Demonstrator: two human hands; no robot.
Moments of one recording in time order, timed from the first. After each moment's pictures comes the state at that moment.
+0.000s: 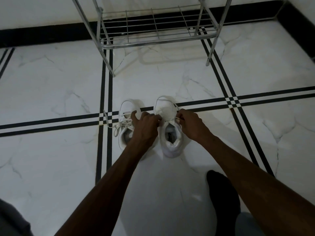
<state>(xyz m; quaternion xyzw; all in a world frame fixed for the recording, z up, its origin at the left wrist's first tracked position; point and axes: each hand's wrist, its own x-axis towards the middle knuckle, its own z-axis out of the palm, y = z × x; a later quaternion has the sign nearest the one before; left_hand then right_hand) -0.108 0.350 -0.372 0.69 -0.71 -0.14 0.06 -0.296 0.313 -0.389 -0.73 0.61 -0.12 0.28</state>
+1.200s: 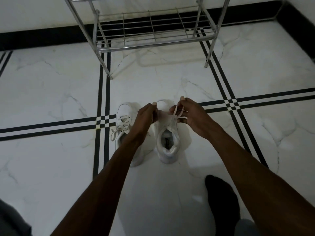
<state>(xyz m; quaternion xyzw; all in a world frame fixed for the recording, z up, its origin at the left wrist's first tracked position) -0.114 0.319 -0.354 0.57 -0.38 -0.58 0.44 -0.302 0.283 -0.345 -0.38 0.48 -0.35 0.71</state>
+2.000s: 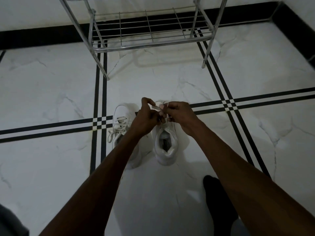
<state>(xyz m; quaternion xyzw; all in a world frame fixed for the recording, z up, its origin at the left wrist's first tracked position) -0.111 0.307 -0.359 0.58 -0.59 -0.46 0.33 -0.270 0.277 -0.356 -0.48 0.54 -0.31 0.62</state>
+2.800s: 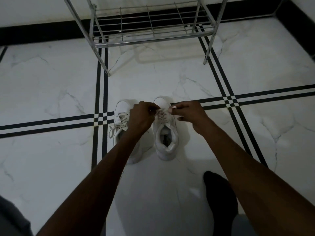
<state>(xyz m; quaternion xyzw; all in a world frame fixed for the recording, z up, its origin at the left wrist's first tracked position) -0.103 0.308 -0.369 0.68 -0.63 -0.28 0.25 -0.297 0.285 -0.357 -0.45 0.60 -0.31 0.58</state>
